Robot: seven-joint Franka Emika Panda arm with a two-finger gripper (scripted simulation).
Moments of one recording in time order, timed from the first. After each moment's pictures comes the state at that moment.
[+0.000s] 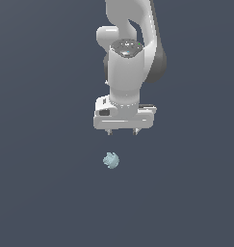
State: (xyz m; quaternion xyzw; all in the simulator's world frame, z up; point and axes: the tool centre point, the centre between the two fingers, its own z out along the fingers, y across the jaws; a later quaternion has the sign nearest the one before) arm 0.034 0.024 0.215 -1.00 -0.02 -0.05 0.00
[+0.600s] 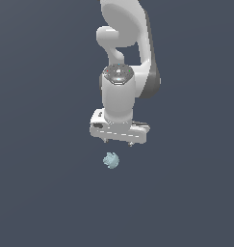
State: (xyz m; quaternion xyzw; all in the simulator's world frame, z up) arm 0.052 0.007 0.171 -1.00 0.09 -0.03 0.01
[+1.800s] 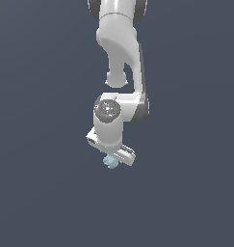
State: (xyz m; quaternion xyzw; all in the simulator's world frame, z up) arm 0.071 -0.023 0.087 -0.97 0.25 0.00 0.00
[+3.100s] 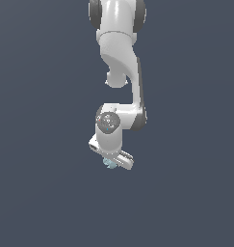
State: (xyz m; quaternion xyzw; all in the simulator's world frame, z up) arm 0.071 -0.024 0.039 -0.97 0.25 0.00 0.00
